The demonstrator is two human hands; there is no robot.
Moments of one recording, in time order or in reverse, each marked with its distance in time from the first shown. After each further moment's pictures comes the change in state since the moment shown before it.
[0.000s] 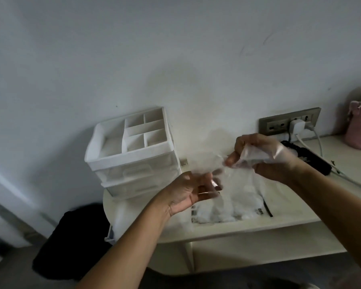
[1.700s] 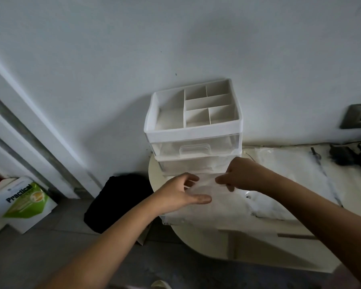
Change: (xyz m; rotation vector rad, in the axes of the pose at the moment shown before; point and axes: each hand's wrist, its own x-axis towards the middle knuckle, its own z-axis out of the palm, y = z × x) left_hand -0.103 -0.002 -0.112 0.889 0.460 -0.266; right_hand 0.105 0.093 0.131 -1.265 0.036 0.559
